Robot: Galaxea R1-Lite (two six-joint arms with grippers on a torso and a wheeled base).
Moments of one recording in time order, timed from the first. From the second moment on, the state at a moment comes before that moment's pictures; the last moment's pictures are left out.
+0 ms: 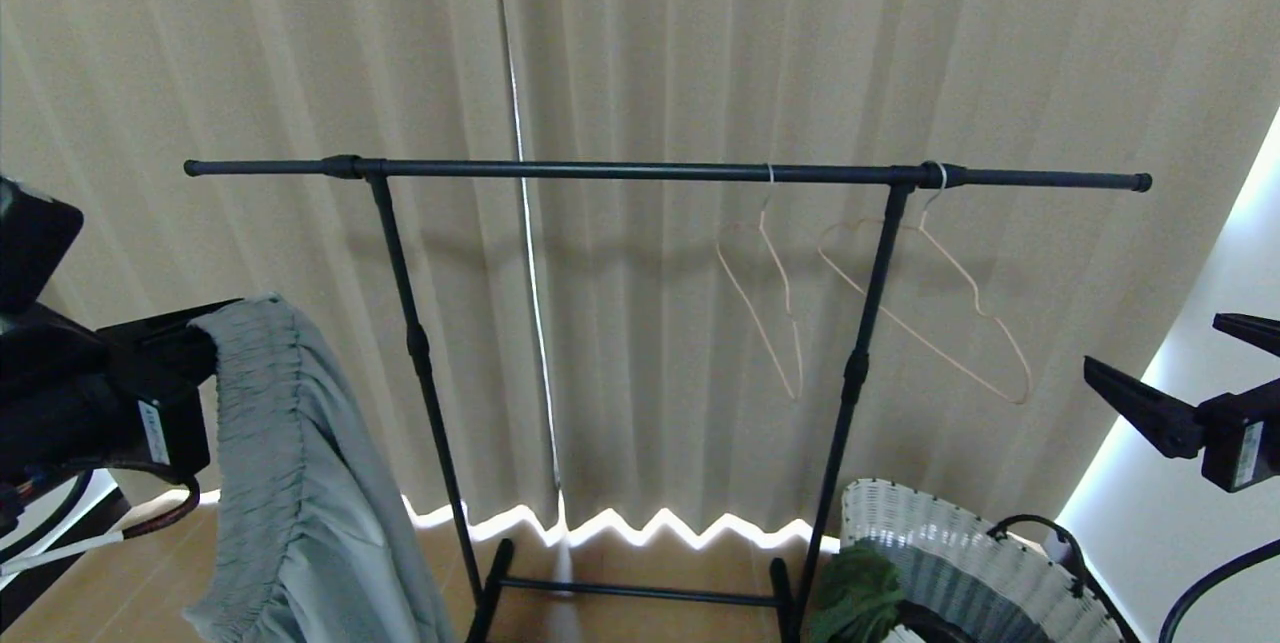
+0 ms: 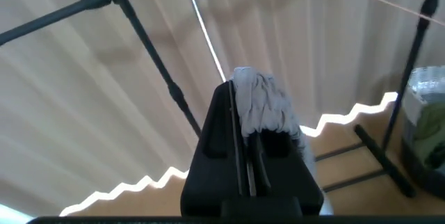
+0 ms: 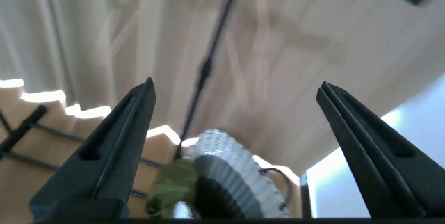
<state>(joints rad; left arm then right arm) -0.29 1.09 -0.58 -0.38 0.05 0.30 0.14 1.10 -0.47 -0.43 -0.09 -0.24</state>
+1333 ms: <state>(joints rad) -0.29 1.08 -0.57 -0.37 0.05 0.30 0.14 1.10 -0.47 -0.43 -0.09 -0.24</state>
